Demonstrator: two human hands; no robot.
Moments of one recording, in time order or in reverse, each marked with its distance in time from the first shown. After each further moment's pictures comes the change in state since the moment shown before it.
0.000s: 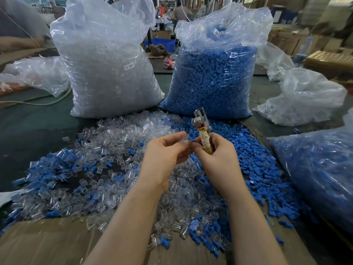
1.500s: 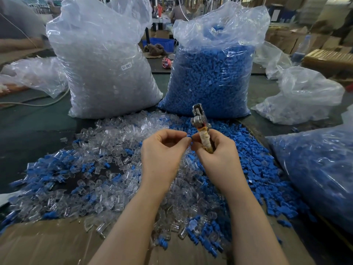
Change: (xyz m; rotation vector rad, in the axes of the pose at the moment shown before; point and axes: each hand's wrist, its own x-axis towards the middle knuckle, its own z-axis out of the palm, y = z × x) left_hand -0.006 -0.003 0.006 0.298 0.171 0.361; right_hand -0.001 -0.007 -0.006 0.039 -0.020 -0.069
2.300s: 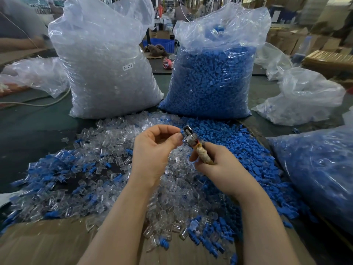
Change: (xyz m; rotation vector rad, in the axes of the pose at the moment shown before) left_hand 0.010 -0.002 -0.020 -0.171 -0.115 0.043; right_hand -0.002 0.003 -0.020 -0.210 -0.385 0.105
